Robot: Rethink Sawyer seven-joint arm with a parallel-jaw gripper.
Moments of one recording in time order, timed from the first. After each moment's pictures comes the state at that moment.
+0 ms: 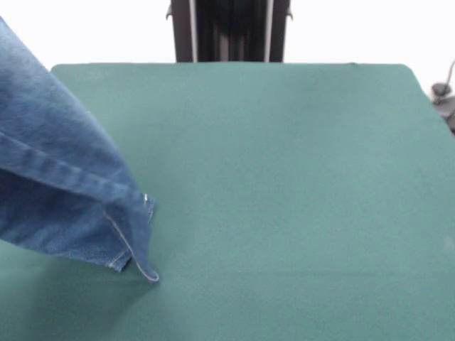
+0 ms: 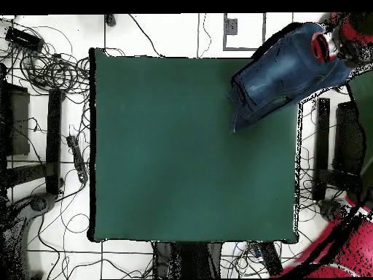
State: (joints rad) arm -0.68 -0.52 0.98 0.45 -0.85 1.77 1.06
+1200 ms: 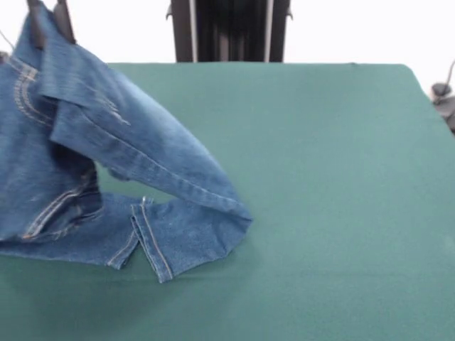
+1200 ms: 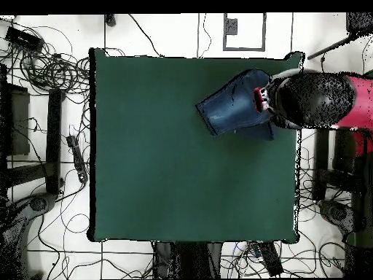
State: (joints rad) arm -0.75 -0.78 0.66 1.34 -0.47 1.02 1.41
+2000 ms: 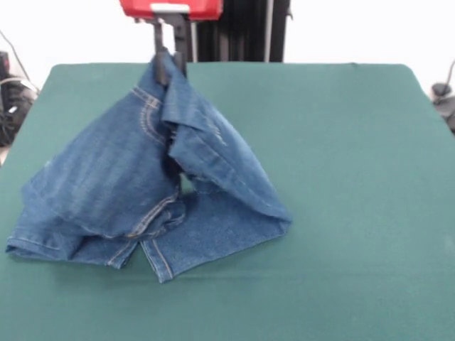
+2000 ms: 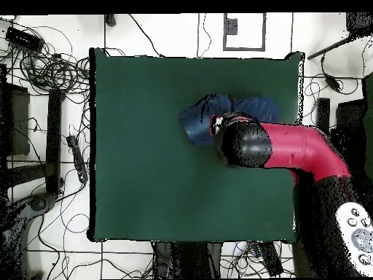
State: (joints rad) arm -0.56 -0.83 0.40 1.64 -0.37 0.60 1.76
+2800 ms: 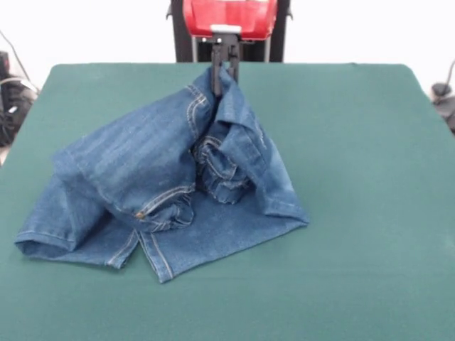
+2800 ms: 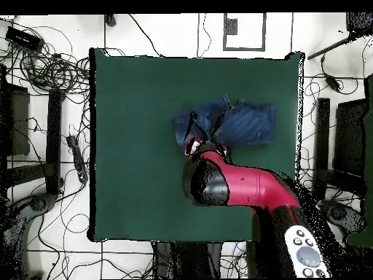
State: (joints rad) arm -0.39 -0.83 0.17 1.88 -0.27 0.17 1.99
